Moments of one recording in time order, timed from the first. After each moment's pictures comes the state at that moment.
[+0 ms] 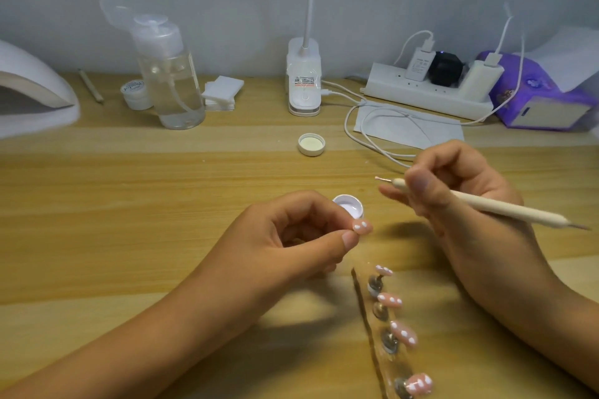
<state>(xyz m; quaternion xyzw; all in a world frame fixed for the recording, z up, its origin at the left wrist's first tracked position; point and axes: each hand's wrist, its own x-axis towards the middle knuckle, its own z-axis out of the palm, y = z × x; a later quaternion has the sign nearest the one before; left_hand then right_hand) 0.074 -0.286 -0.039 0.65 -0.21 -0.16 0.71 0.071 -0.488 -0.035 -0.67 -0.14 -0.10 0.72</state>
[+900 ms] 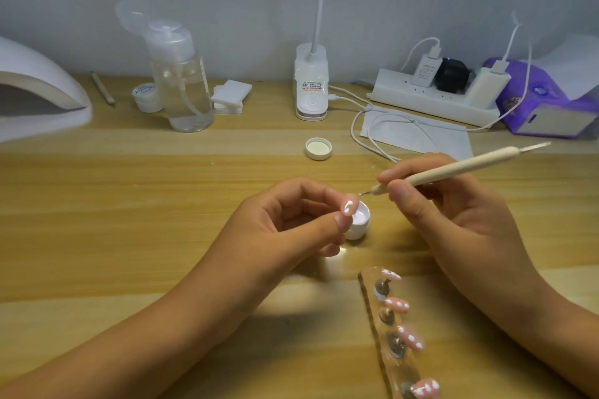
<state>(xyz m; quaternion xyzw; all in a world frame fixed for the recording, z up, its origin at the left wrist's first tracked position) 0.080 -0.285 -0.037 0.61 -0.15 -0.14 0.76 0.074 -0.485 -0.038 -0.80 -0.17 -0.16 0.55</state>
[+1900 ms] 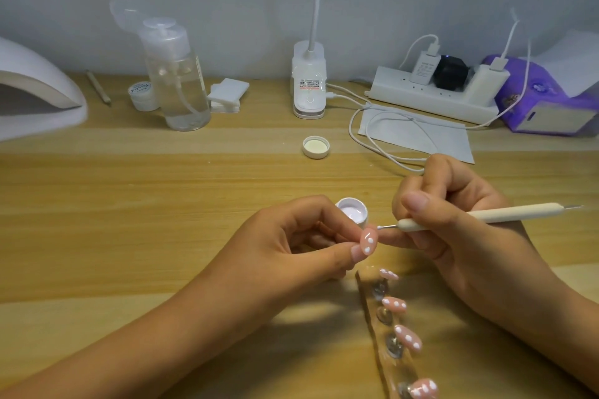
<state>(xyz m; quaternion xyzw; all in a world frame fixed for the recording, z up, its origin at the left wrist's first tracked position) 0.075 -0.287 -0.038 0.65 -0.21 -0.18 0.70 0.069 -0.482 -0.028 -0.59 -0.14 0.02 0.80</state>
